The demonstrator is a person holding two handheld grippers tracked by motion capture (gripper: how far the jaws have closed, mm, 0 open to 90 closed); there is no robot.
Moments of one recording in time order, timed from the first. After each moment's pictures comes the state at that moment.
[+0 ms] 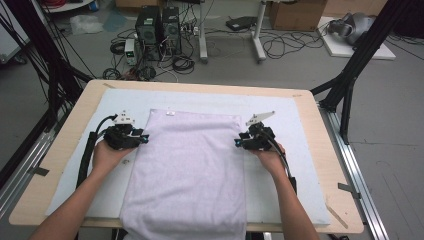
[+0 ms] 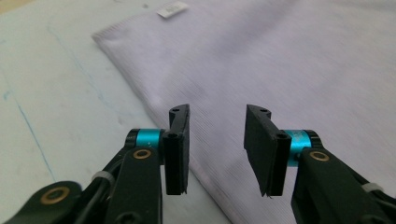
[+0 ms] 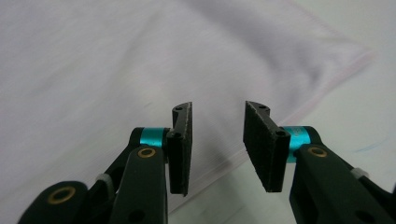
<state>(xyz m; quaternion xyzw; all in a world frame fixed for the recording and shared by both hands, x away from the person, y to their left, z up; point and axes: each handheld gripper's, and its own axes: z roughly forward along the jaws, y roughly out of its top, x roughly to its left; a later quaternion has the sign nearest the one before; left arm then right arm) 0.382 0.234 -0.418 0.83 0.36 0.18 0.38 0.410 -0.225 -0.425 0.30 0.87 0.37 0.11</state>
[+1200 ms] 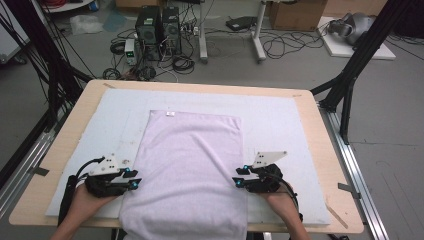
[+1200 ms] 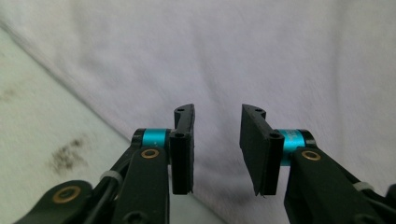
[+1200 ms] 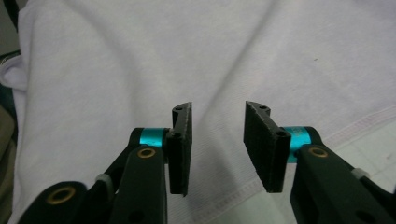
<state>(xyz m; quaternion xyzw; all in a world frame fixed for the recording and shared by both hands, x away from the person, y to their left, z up) 0.272 0.245 -0.431 0.85 0.28 0.13 0.42 0.293 -0.231 -0.433 0.23 0.87 0.44 0.06</state>
